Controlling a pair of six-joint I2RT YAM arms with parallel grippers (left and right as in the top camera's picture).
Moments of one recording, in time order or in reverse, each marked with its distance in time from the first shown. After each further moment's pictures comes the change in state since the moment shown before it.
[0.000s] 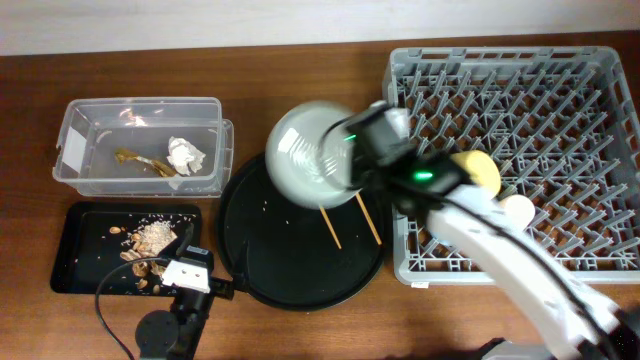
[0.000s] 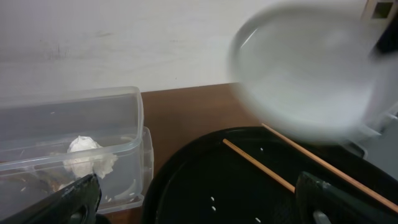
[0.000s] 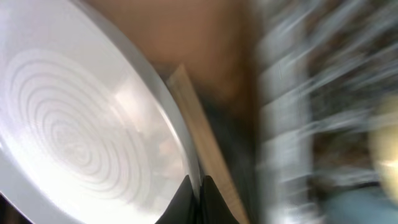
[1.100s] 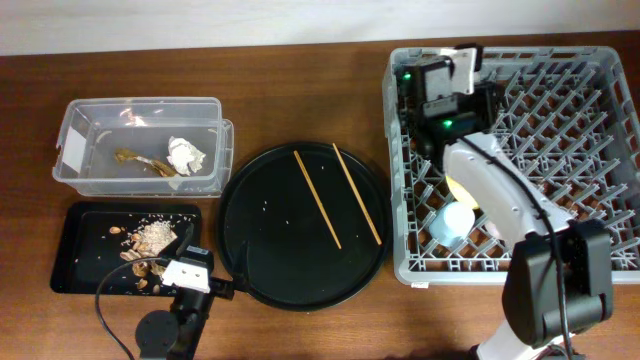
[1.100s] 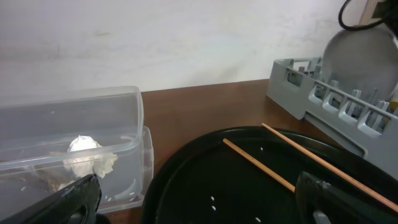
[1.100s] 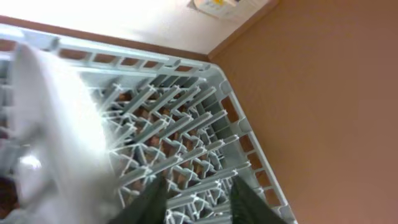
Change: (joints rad) left arm 0.000 0.001 0.000 0.000 0.000 0.000; right arm -0.292 0.293 -0.002 0.497 0.817 -0.681
